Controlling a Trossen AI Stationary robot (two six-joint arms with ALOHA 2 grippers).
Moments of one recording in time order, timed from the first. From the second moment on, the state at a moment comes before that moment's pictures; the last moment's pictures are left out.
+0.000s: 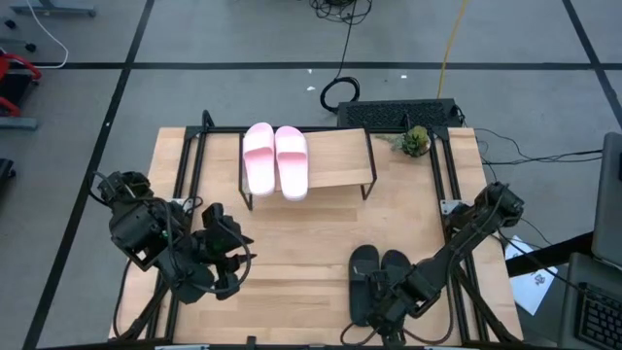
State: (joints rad) left arm -0.72 1.70 2.22 -1.57 -0.58 -0.92; right arm 0.74 1.76 1.39 -0.79 -0.03 0.65
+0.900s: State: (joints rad) left arm -0.74 1.70 2.22 -1.57 -0.60 -0.93; right arm 0.63 1.76 1.39 -0.75 -0.29 0.60
